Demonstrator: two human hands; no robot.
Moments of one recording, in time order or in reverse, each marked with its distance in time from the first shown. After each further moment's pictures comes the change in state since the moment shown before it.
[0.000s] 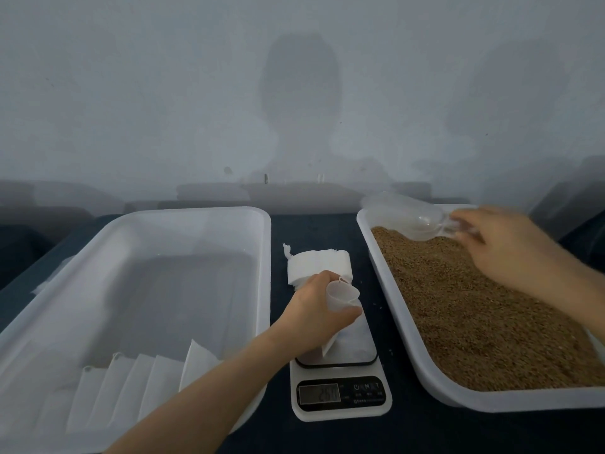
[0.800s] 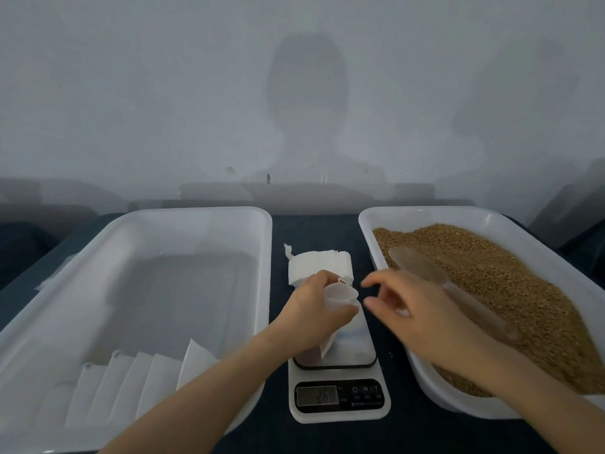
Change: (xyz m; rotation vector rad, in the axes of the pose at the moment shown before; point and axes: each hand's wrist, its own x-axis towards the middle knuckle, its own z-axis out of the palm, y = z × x) left_hand 0.003 -0.001 -0.001 0.010 0.025 0.010; right_hand -0.042 -0.072 0.057 0.459 -0.139 -0.217
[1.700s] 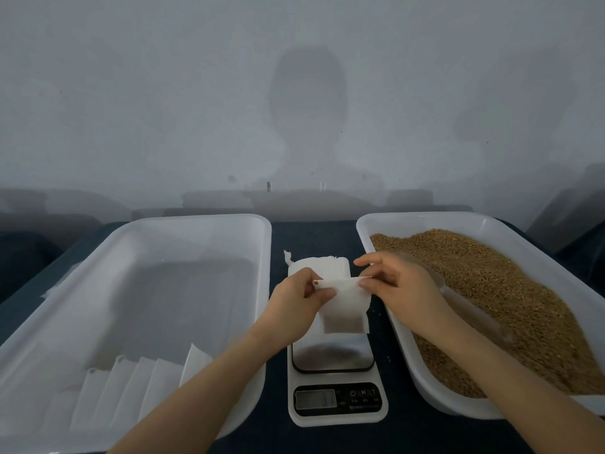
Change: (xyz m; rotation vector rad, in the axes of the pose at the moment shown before) left_hand 0.004 -0.003 -0.016 0.005 0.109 0.028; right_hand 0.031 0.020 0.013 0.458 0.167 0.057
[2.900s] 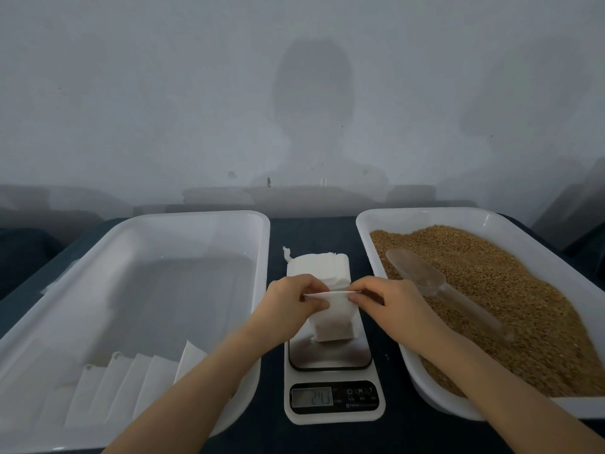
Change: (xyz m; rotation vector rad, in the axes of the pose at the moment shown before) left_hand -0.002 -0.004 -0.007 0.181 -0.059 0.066; right_hand -0.010 0.018 0.011 -0.224 -0.102 -0.075
